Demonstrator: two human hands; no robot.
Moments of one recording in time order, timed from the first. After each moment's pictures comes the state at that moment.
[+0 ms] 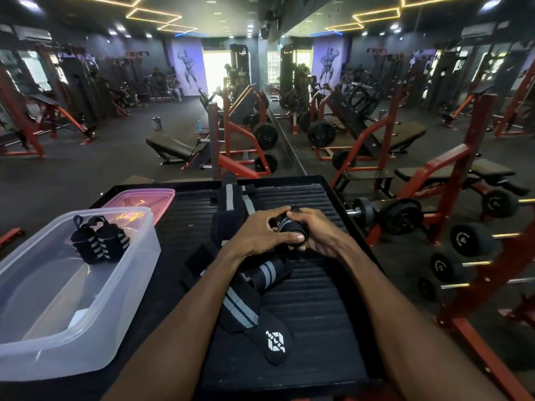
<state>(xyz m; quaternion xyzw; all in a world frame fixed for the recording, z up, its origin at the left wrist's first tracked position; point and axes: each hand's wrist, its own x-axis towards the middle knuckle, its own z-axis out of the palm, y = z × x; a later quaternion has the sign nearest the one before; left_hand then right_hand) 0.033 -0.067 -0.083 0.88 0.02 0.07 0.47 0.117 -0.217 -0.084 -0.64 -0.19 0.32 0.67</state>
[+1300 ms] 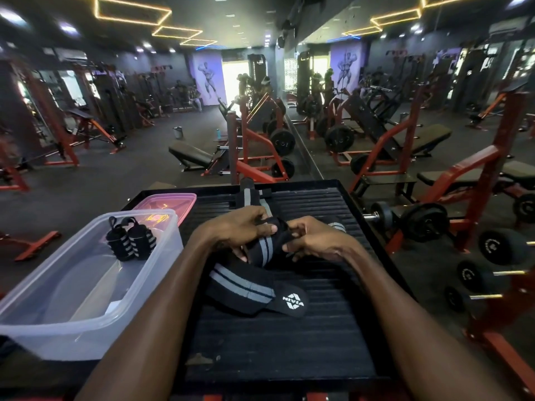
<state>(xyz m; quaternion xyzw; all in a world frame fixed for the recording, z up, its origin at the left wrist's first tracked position) -0.037 -0.045 -0.008 0.92 0.10 -0.05 0.38 0.086 -0.208 -0.074 -0.68 -0.38 0.35 0.52</state>
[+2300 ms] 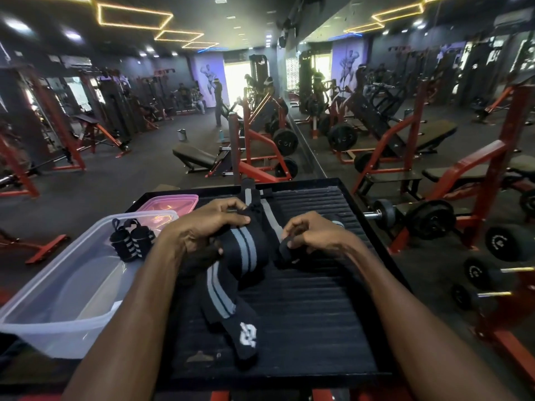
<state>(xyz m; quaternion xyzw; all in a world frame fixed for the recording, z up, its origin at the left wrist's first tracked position) -0.062 -0.017 0.001 0.78 0.14 0.01 0.61 0.085 -0.217 -0.060 -0.77 -0.37 0.25 0.45</state>
